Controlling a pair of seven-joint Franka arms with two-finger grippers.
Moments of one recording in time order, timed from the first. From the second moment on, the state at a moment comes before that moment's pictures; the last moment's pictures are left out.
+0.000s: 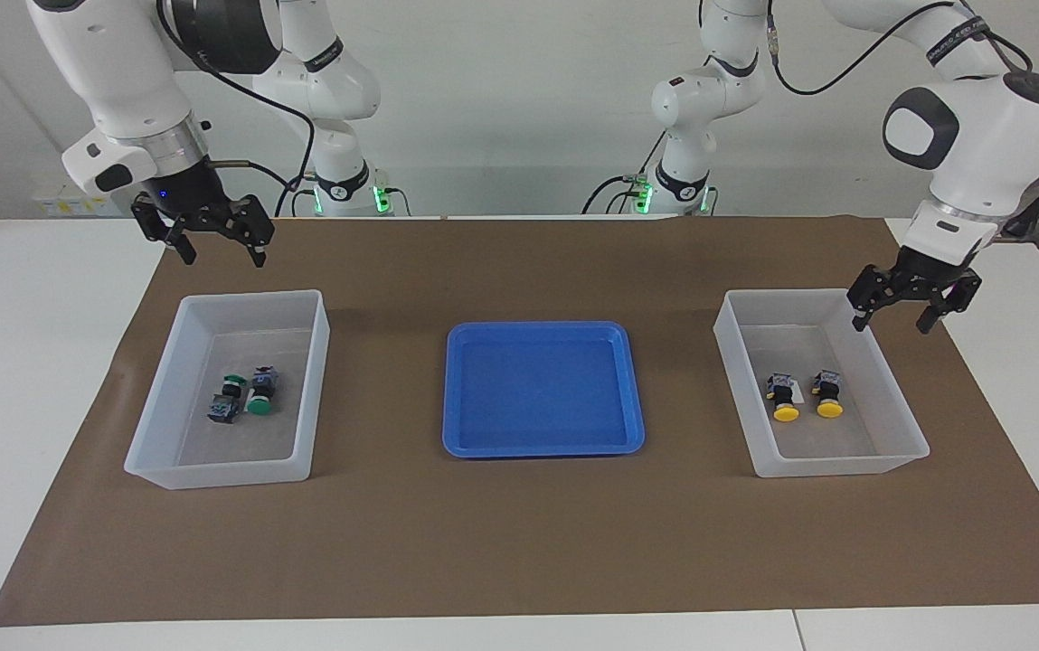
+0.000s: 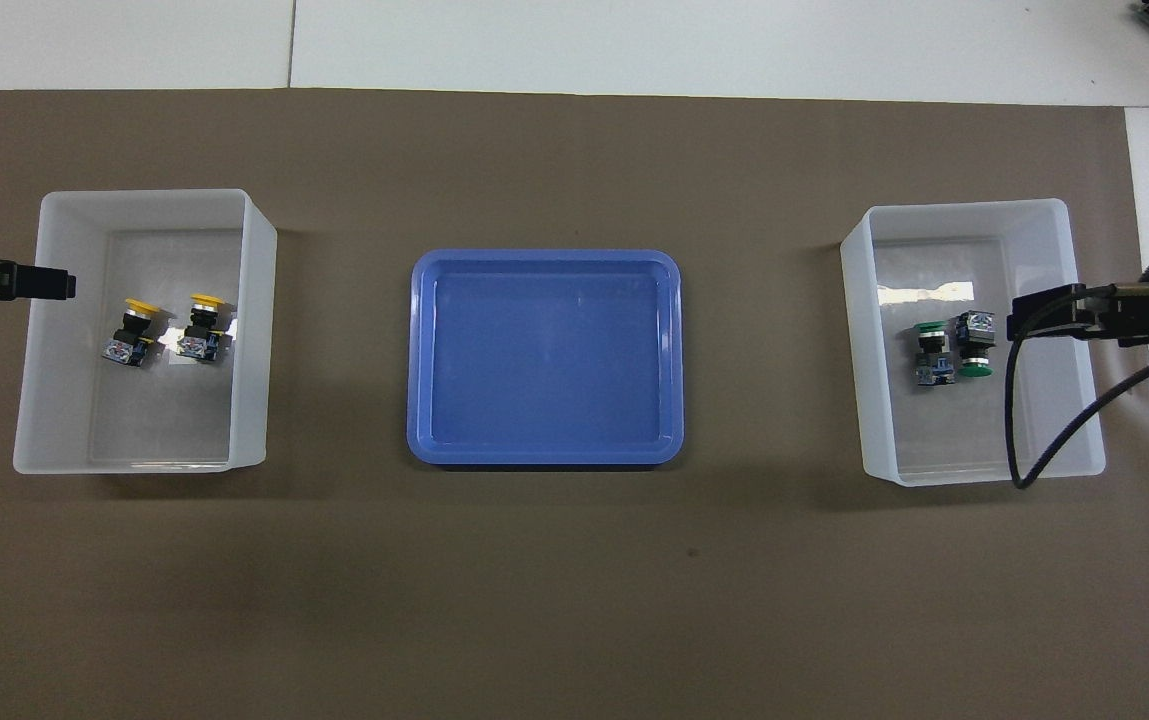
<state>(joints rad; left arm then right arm) 0.28 -0.02 -0.20 -1.84 -0.04 2.05 0.27 -0.12 -0.06 0.12 -1.72 0.00 1.71 0.07</state>
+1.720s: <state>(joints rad) 0.10 0.00 -0.21 -1.59 -0.03 1.57 -0.06 0.00 -0.08 0.00 -1.71 0.00 1.64 0.07</state>
